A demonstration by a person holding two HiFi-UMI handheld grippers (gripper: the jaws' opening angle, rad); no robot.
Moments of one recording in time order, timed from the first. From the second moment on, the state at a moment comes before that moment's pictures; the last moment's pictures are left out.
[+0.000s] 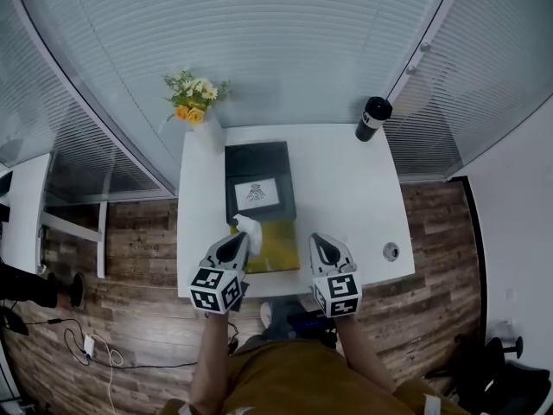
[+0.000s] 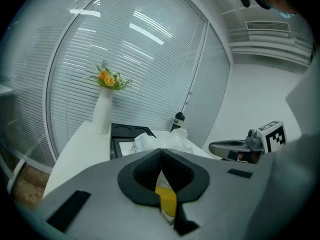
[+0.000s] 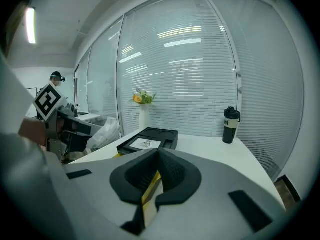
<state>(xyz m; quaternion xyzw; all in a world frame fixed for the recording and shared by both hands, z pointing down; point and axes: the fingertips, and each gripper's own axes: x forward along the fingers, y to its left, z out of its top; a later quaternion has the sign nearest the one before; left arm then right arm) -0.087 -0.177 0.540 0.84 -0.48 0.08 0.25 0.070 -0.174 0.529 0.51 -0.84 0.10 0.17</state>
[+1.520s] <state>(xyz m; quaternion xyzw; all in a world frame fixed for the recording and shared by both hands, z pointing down) -0.046 -0.184 0.660 0.81 -0.42 0.26 0.32 0.066 -0.204 0.618 0.46 -0.84 0.17 0.23</state>
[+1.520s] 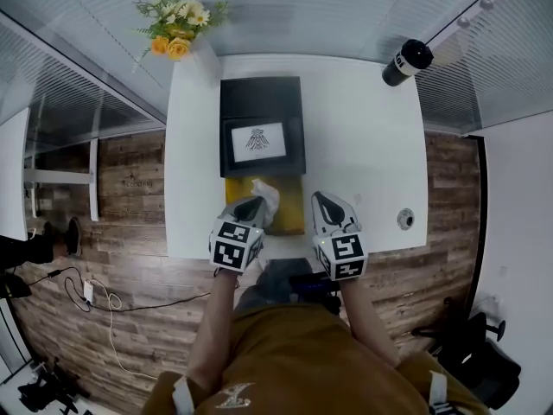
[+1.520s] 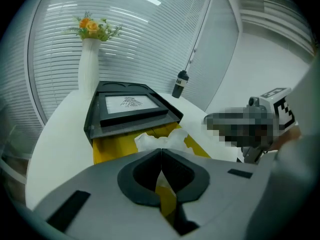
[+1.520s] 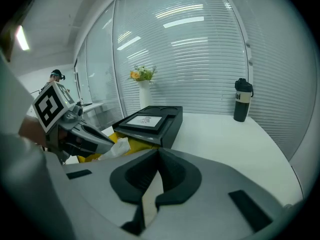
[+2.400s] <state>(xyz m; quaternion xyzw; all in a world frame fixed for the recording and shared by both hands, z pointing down) -0.030 -0.183 0.688 0.80 -0.38 0.33 0.33 0.071 -0.215 0.623 0.46 -0.84 0.18 0.24</state>
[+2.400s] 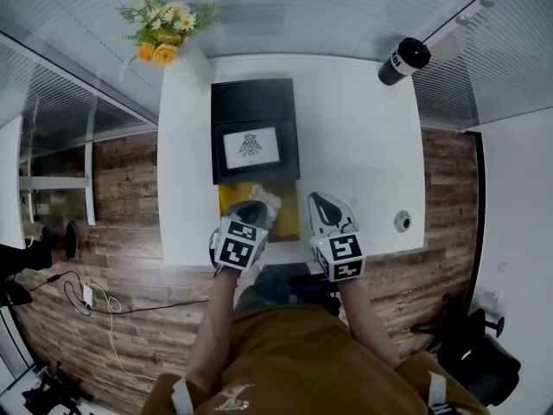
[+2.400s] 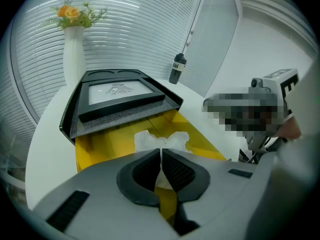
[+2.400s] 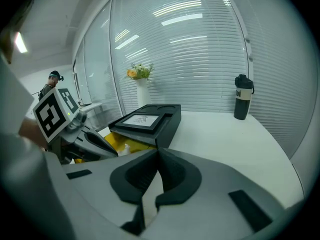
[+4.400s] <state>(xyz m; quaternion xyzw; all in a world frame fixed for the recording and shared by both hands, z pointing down) -0.079 -0.171 0.494 0.84 -0.50 0.08 0.20 0.053 -0.158 0.482 0.49 -0.86 0.05 0.14</state>
